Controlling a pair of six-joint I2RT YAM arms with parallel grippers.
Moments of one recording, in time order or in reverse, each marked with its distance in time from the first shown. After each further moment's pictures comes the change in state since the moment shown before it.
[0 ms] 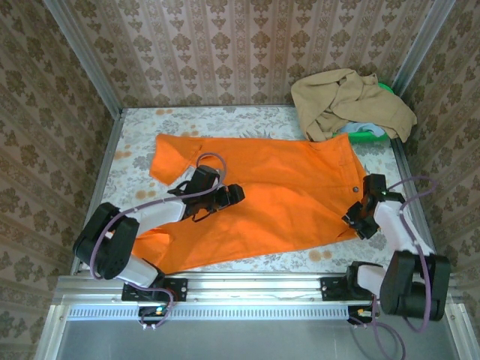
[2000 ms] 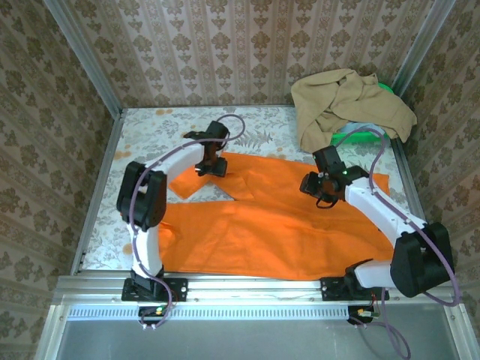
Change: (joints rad) left arm 0.124 0.515 0.839 -0.805 -0.431 0.635; right arm 0.486 0.210 0.265 0.227 0.038 -0.056
